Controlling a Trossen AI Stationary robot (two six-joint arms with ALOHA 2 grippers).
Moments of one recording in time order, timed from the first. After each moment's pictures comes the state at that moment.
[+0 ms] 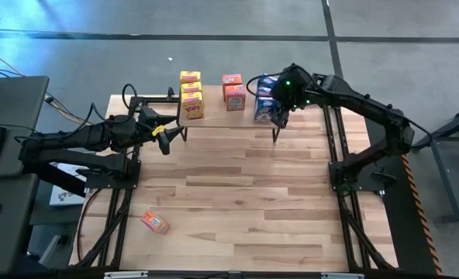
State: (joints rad) left arm 0.07 0.68 0.76 -0.35 -0.45 -0.31; right arm -0.50 1.44 1.52 -1.01 0.03 -0.12
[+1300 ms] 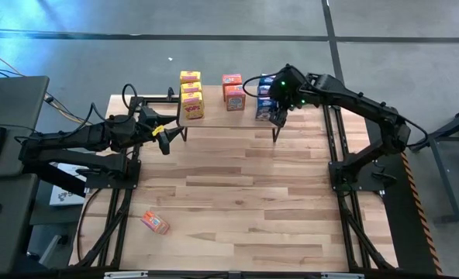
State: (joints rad) left arm 0.07 0.68 0.76 -0.35 -0.45 -0.31; right arm -0.51 1.49 1.52 -1.01 0.08 -0.15
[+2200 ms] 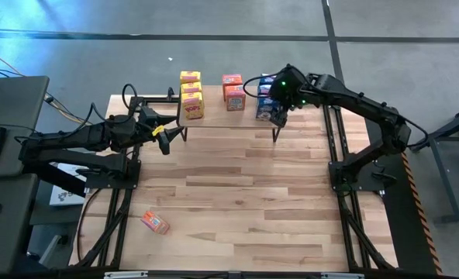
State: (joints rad) left arm 0.06 0.68 0.76 -0.35 -0.45 -0.31; right arm -0.51 1.48 1.52 -1.02 0.08 -0.16
